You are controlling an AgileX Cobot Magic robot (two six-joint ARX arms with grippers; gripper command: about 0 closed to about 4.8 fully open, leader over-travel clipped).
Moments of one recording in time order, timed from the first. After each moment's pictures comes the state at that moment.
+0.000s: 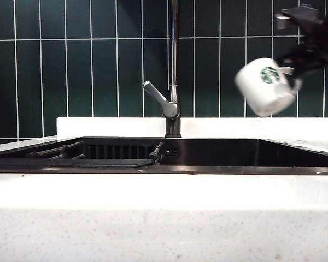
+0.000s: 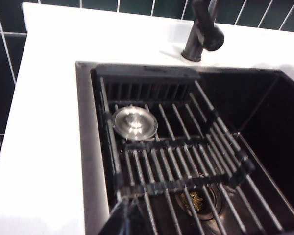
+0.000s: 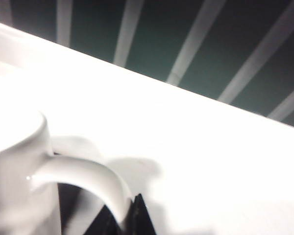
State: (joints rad) left arm -0.09 0.33 0.38 -0.28 0.24 -0.11; right arm -0.02 1.56 1.11 0.14 -0.02 -0.30
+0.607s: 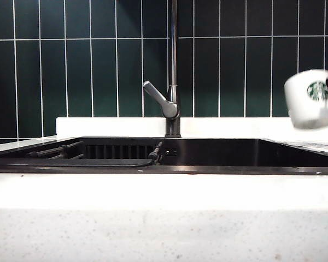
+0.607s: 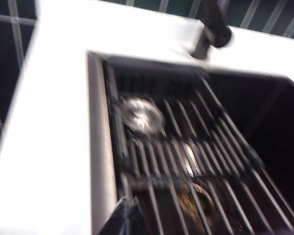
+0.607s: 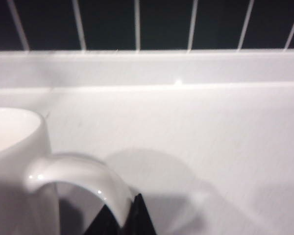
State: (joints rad) left arm -0.09 0.14 0.23 -0.26 0.20 -0.17; right arm -0.18 1.50 0.64 0.70 0.00 -0.03
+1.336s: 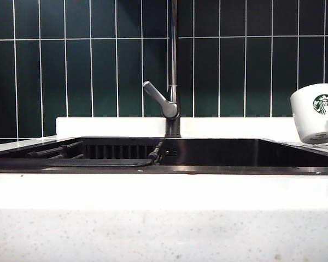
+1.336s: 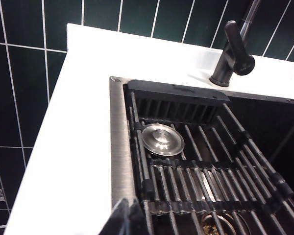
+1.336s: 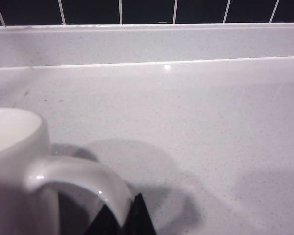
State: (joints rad) left arm -0.09 0.14 0.15 -0.09 0.12 -0.17; right arm -0.18 1.51 0.58 0.74 0.05 -0.02
